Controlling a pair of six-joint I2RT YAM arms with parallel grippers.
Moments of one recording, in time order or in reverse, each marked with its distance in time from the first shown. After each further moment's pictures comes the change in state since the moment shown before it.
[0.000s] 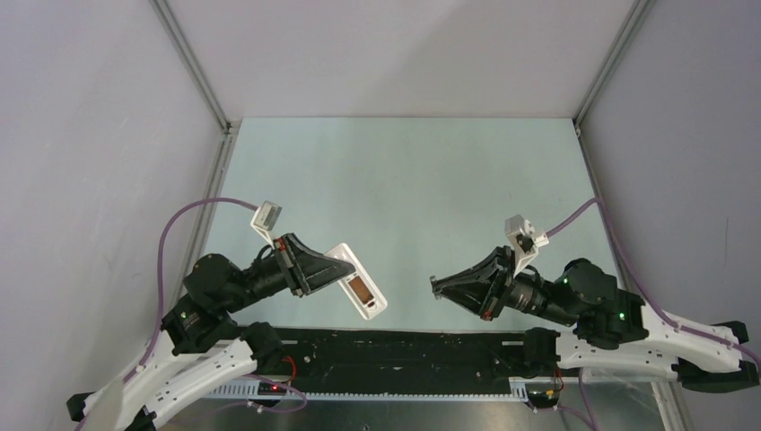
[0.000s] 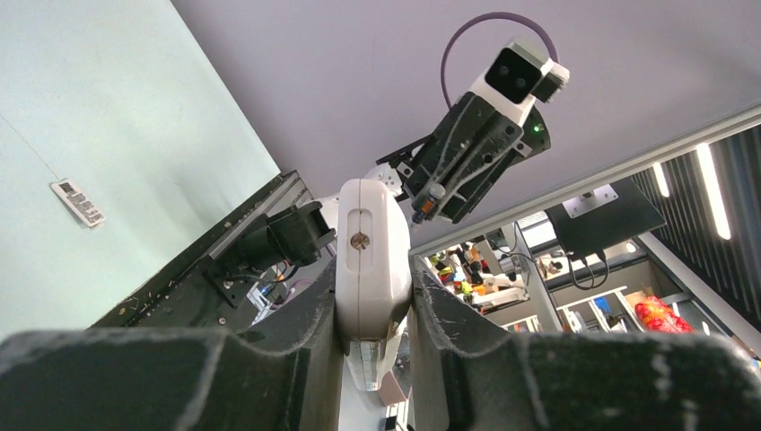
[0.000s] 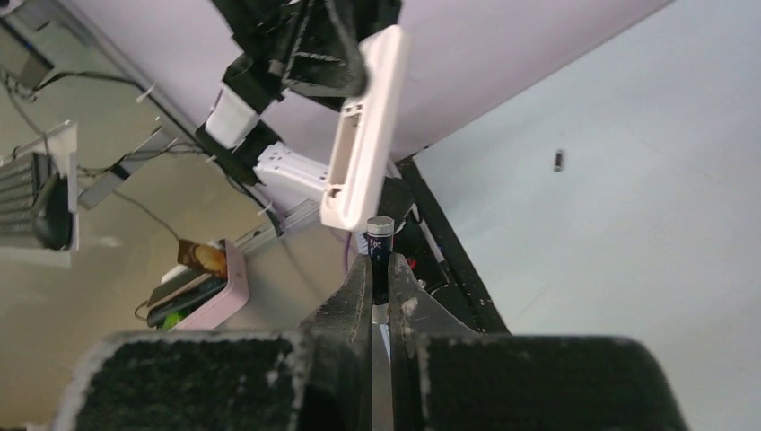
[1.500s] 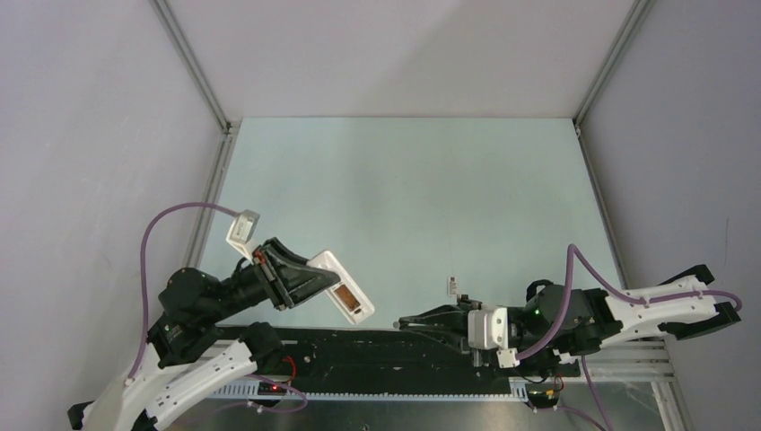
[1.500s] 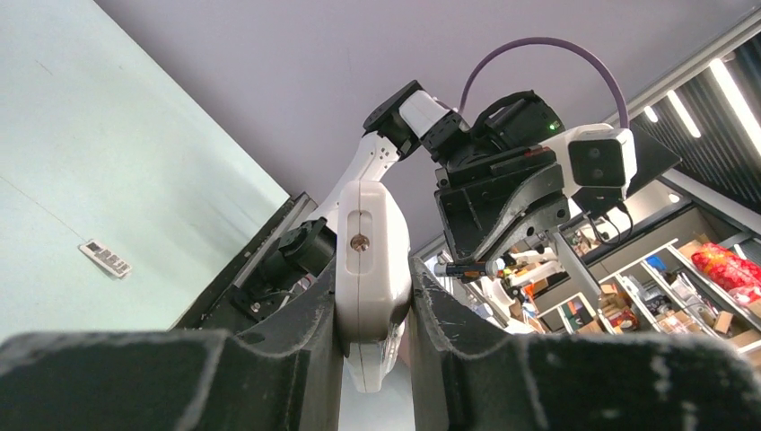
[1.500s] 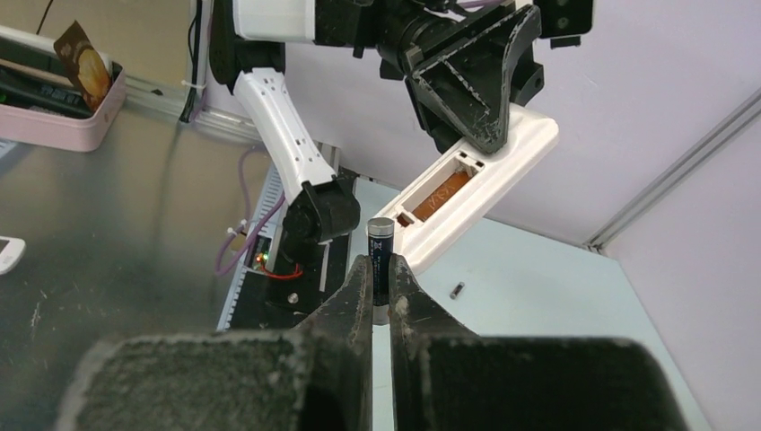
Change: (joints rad) left arm 0.000 -0.100 0.012 0.002 0.042 0.163; right arm 0.408 0.226 0.072 0.202 0.051 -0.898
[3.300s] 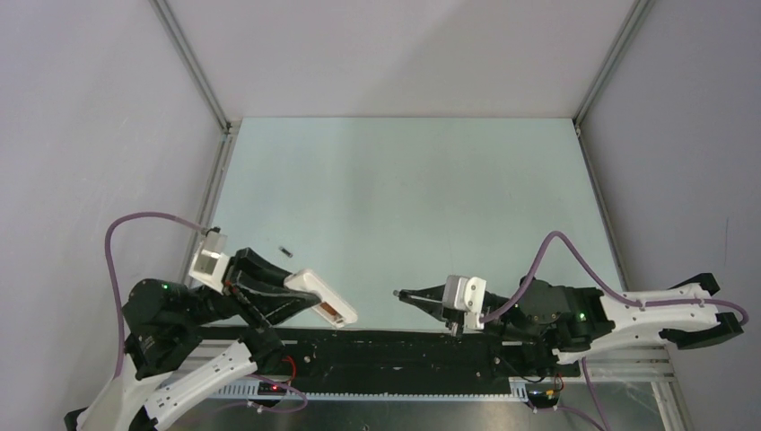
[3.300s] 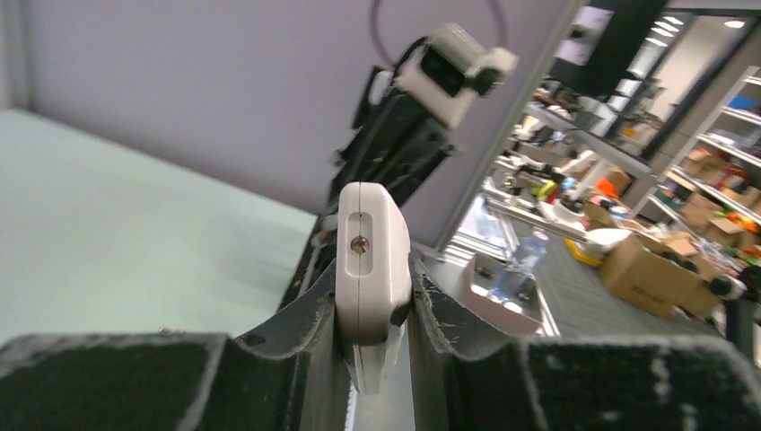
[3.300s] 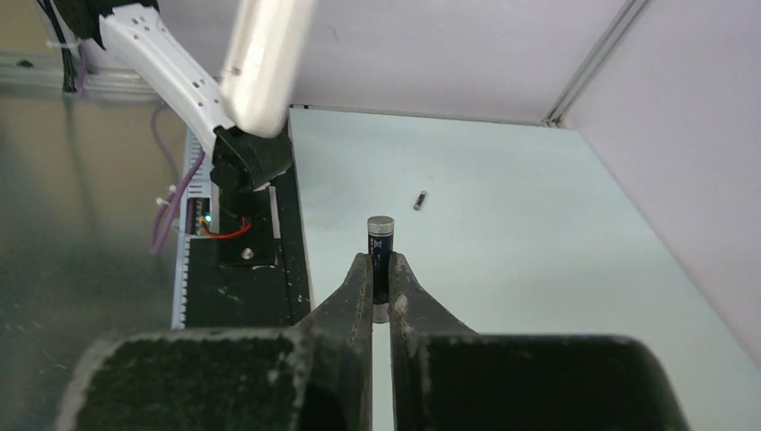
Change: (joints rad) left arm 0.000 -0.029 0.115 -0.053 0.161 0.384; right arm -0.092 0.031 0.002 -0.095 0.180 0.117
